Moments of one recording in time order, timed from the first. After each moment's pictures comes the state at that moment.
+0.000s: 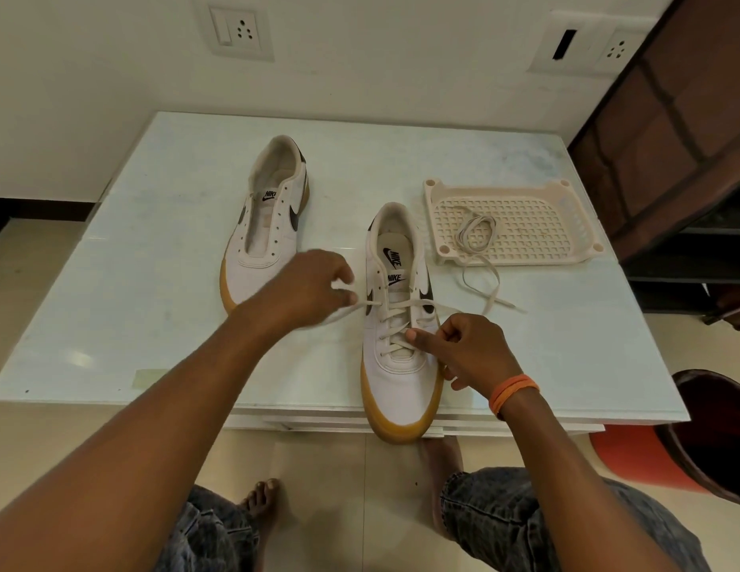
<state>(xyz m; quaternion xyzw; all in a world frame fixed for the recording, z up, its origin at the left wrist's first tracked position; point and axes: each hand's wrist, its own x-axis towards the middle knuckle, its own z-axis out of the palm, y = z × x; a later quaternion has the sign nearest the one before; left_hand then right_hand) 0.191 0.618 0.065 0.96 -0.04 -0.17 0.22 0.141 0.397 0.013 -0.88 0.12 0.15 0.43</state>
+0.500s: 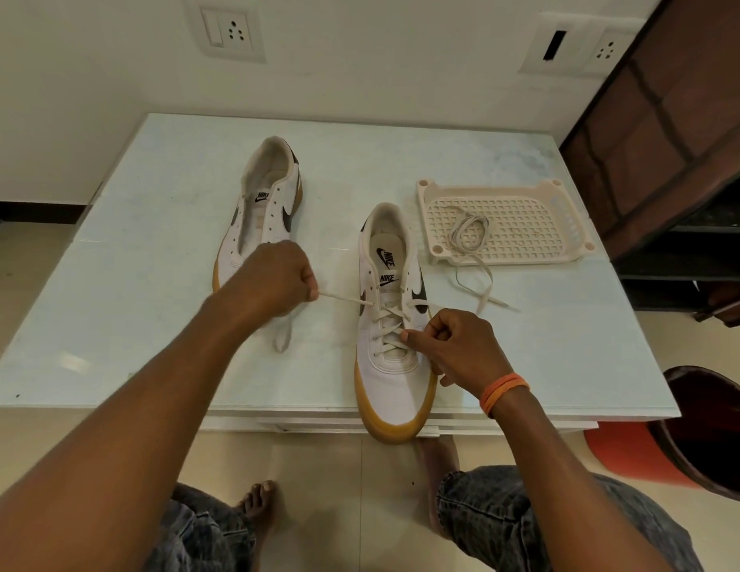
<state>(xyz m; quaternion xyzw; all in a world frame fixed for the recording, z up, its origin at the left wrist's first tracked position) 0.199 0.633 0.077 0.96 0.02 -0.17 0.23 0.144 0.397 0.006 -0.90 0.09 0.13 0.41</state>
